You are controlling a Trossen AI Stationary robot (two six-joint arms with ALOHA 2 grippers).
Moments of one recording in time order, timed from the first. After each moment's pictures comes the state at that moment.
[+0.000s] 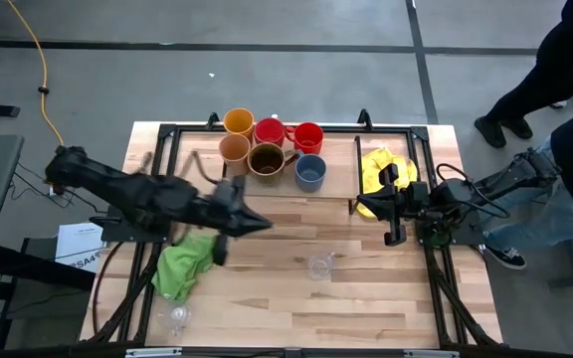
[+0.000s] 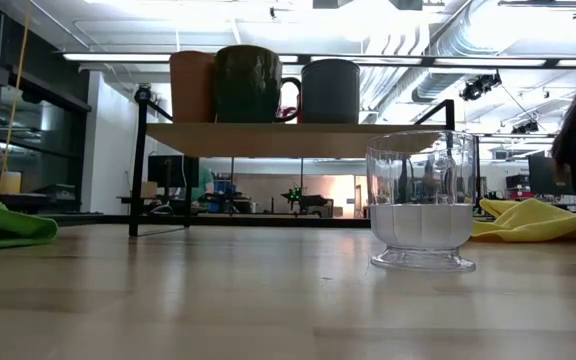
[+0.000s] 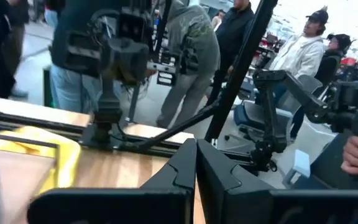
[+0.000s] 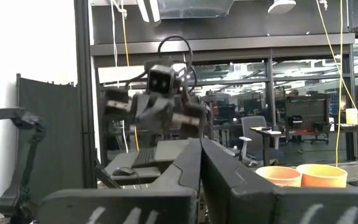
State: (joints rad) left arm -0.25 1.23 1.19 -0.05 -0.21 -0.28; right arm 0.37 0.83 0.53 0.72 0.36 -0.10
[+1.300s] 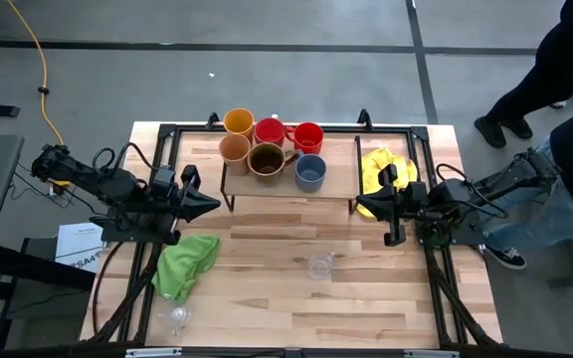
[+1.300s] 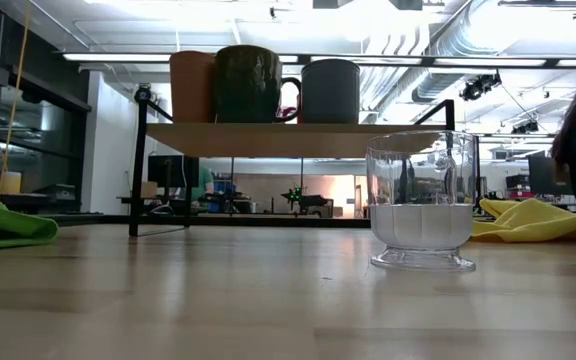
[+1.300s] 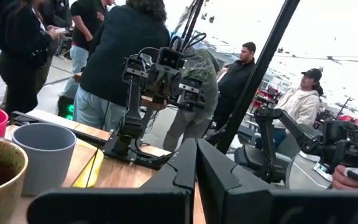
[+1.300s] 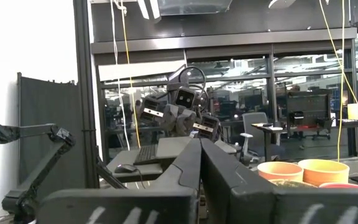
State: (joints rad) left arm -0.32 0.68 0.72 0.06 -0.39 -0.32; right arm 0.37 0.83 0.53 0.70 0.36 -0.09
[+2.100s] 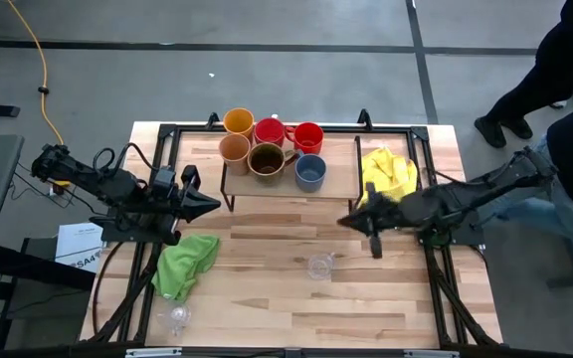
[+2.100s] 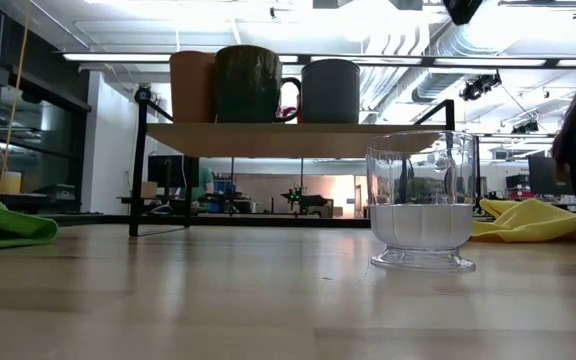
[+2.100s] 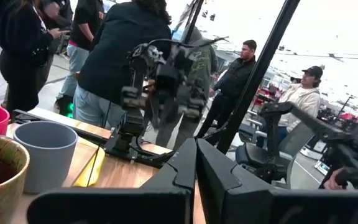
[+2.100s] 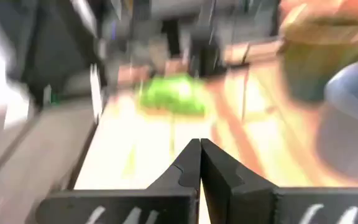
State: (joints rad) left arm -0.32 0.68 0.72 0.05 -0.39 -0.32; right arm 0.37 0.95 0.77 -0.08 0.34 0.28
